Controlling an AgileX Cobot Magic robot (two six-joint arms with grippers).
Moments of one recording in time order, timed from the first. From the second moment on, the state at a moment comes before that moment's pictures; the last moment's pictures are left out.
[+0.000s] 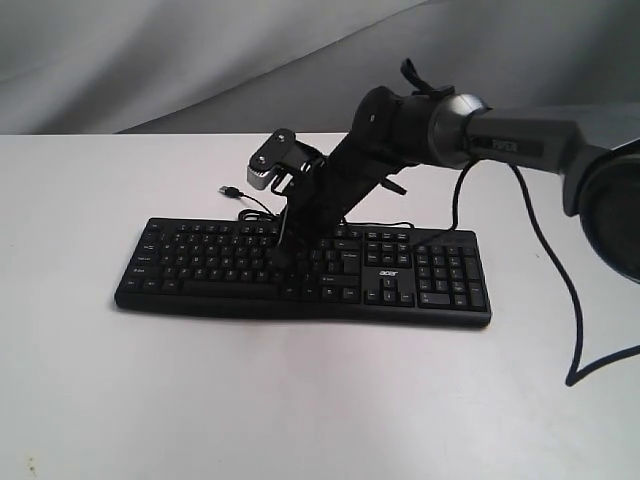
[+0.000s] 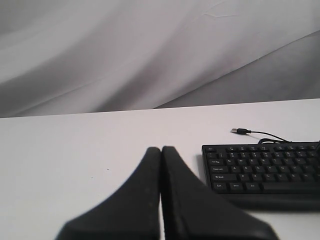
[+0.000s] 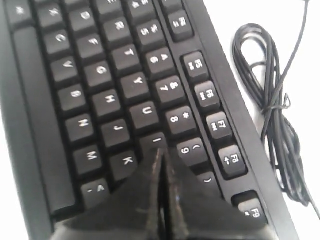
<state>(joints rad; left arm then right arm) 0.09 0.00 0.00 0.12 0.19 -0.07 0.51 2.35 -1.80 0.57 0.76 -1.00</state>
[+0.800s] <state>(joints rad) 0.09 0.00 0.00 0.12 0.19 -0.07 0.49 1.52 -1.34 0.49 0.41 -0.95</state>
